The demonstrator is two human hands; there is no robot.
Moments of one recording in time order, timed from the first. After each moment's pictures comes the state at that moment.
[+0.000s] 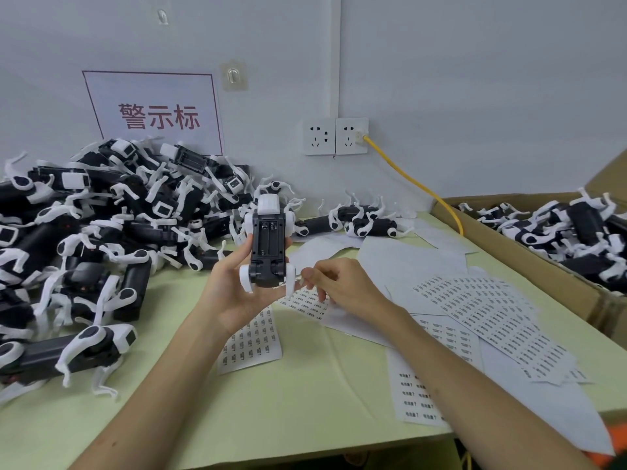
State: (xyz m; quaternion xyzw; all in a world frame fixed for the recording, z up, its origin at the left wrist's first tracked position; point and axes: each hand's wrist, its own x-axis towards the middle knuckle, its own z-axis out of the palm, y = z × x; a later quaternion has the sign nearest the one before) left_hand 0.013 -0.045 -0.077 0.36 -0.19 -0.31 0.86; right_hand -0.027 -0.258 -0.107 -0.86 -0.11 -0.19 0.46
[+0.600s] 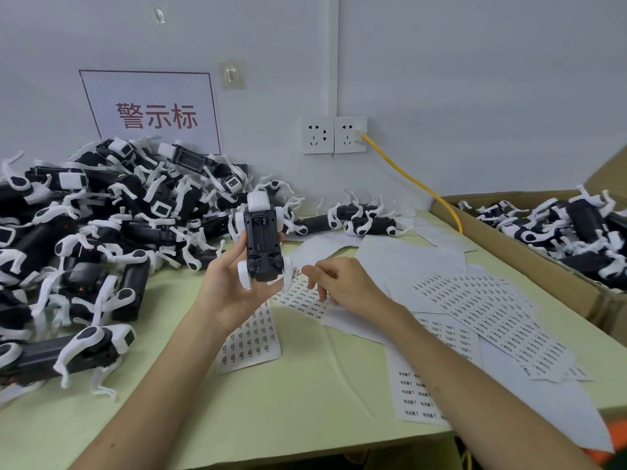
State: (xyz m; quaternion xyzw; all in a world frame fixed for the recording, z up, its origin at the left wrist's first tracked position) left_hand 0.017 -0.042 -0.077 0.35 -0.18 -0.29 0.87; right_hand -0.025 -0.262 -0.108 -0.88 -0.08 -0.17 0.43
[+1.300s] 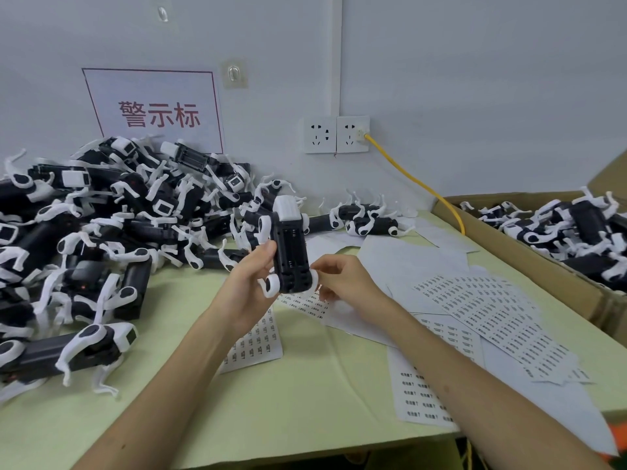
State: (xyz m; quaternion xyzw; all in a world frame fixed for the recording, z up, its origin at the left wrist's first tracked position) left_hand 0.001 -0.056 -0.079 0.49 -0.27 -0.21 0.80; right_hand -0.032 -0.248 -0.094 -0.78 0.01 -0.10 0.62
